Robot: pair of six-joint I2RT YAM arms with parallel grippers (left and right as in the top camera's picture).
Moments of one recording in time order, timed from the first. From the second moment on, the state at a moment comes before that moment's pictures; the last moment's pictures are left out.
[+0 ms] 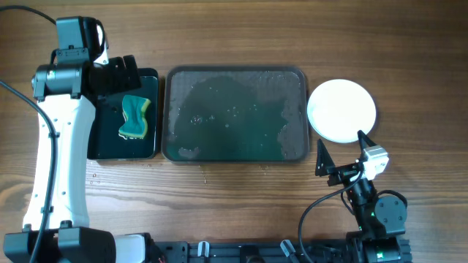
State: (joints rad) left arm 0.07 1.53 1.51 -1.01 -0.13 -0.14; right arm 0.10 0.02 0.01 0.01 -0.13 0.10
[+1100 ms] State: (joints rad) left arm 0.03 1.09 1.34 -0.78 -0.09 -0.14; right arm 0.10 0.02 0.01 0.00 -0.13 0.10
